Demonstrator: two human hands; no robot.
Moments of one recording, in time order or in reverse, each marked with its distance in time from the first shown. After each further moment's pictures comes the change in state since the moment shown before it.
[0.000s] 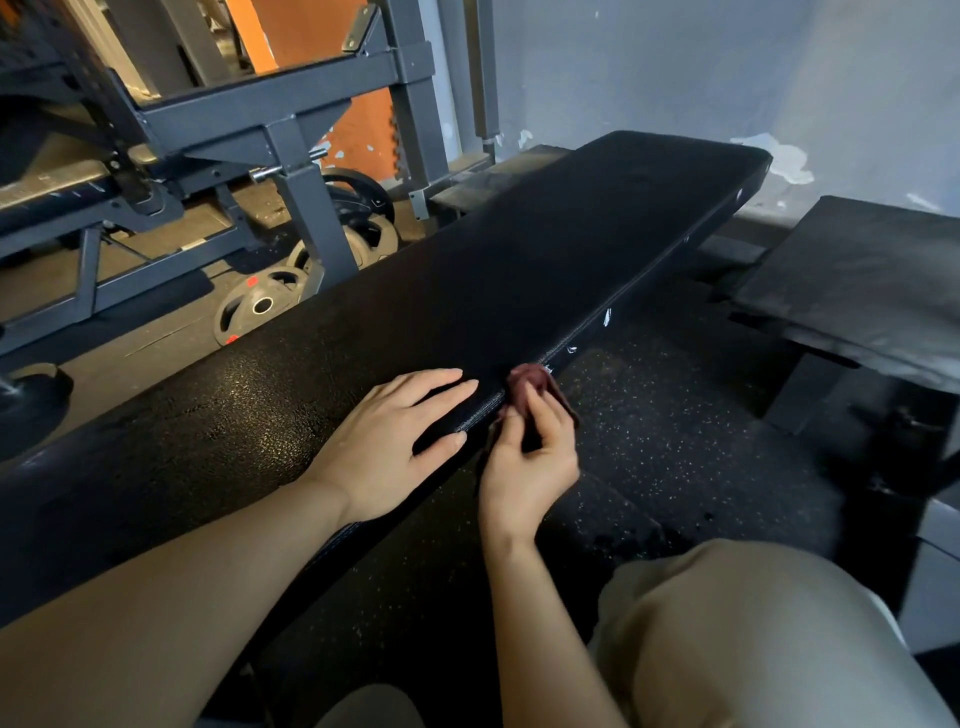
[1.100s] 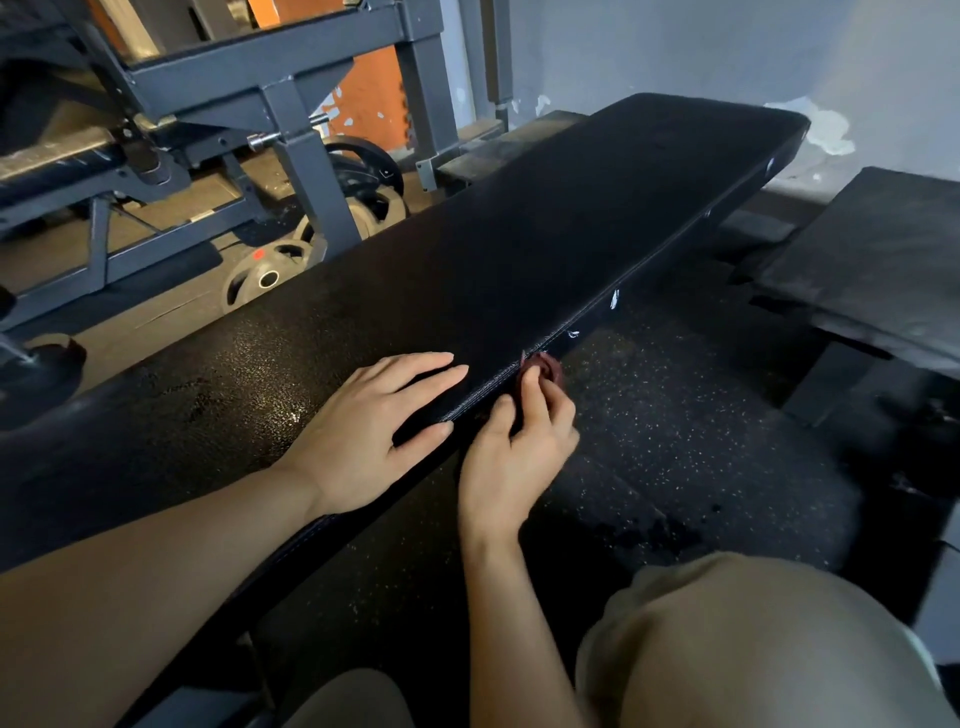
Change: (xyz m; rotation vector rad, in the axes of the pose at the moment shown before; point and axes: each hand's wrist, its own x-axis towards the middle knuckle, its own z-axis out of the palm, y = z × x) left_hand 0.000 -0.005 0.003 0.005 0.015 0.023; right_hand -0.001 -0.004 0.000 -0.266 -0.098 -0.021
